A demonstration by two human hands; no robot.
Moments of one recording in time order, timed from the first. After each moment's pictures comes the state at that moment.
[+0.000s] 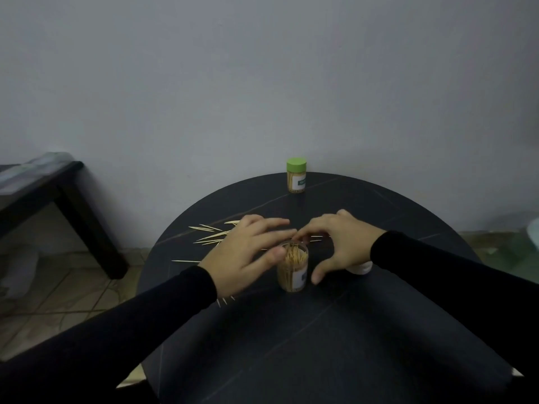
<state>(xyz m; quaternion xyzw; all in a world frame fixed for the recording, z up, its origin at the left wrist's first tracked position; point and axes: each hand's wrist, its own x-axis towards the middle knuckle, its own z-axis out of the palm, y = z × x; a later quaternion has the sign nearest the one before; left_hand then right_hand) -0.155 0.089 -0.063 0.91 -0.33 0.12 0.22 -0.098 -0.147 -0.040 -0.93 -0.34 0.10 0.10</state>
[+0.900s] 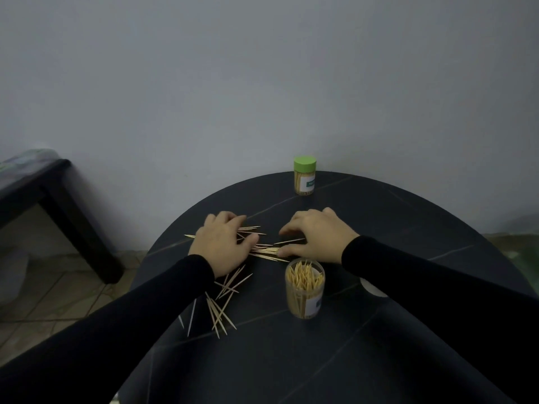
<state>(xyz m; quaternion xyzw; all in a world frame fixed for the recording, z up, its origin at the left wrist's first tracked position) -0.077 0.120 -0.089 0.99 -0.04 0.07 0.10 -0.046 -0.087 -0.069 -0.95 -0.30 0.01 0.06</state>
